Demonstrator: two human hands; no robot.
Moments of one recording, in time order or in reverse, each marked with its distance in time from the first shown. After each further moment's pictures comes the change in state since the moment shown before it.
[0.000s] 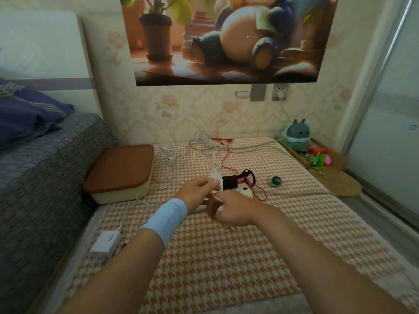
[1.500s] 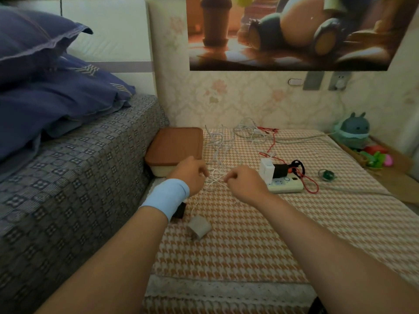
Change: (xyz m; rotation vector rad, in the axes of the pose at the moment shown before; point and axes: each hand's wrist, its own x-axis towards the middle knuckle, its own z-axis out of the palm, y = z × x) left_hand -0.053 -0.032 -0.136 0.893 0.233 0.006; right_hand 0.063 -0.078 0.068 -0.033 0.364 0.145
